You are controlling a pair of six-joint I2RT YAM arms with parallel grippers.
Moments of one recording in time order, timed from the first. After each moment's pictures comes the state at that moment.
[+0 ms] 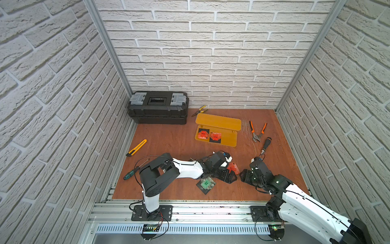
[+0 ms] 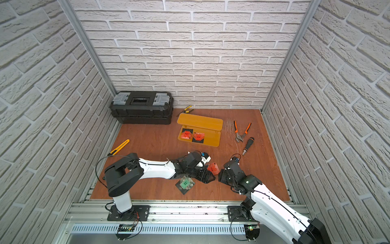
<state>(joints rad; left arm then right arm) -1.07 1.83 0.94 0.11 0.36 -0.61 0.53 0.75 0.38 -0.65 0.08 0.88</state>
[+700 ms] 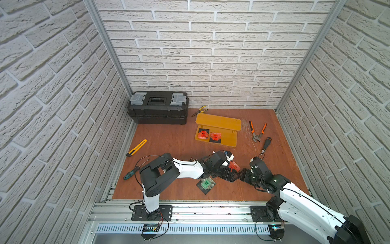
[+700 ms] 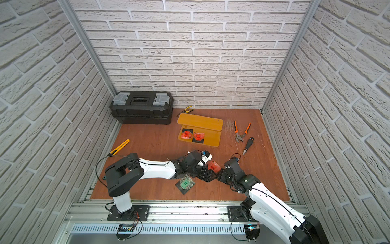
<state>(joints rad) -1.07 1.82 0.93 0.18 0.36 -0.63 0.48 0.82 0.35 -0.55 0.00 0.88</state>
